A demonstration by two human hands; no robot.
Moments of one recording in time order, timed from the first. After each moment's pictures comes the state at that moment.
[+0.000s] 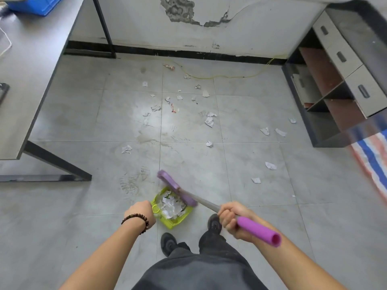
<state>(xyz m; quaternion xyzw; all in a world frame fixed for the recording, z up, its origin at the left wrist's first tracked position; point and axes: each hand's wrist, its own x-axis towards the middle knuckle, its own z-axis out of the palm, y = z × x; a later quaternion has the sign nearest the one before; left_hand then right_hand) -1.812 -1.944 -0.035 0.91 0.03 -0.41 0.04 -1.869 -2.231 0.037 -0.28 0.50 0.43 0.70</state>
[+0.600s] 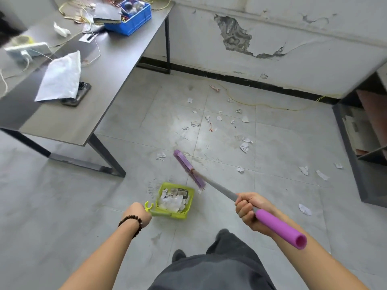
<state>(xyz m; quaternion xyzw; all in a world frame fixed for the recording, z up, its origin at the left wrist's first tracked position) -1.806 -1.833 -0.040 0.86 0.31 -0.33 0.23 -1.767 -2.171 0.086 -0.40 0.43 0.46 0.67</state>
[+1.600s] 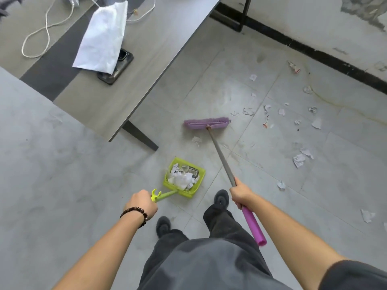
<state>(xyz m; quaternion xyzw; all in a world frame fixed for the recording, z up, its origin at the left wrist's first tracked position) -1.645 -1.766 -0.042 0.81 0.41 -0.39 0.18 -1.481 -2.037 -0.076 -0.81 0.09 0.53 0.22</state>
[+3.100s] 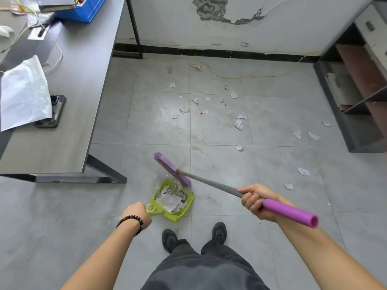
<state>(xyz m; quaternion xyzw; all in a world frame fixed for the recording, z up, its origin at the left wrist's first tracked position) -1.720 -1.731 -0.030 0.90 0.11 -0.42 0.06 -1.724 -2.099 0.047 -0.26 0.51 0.46 0.68</state>
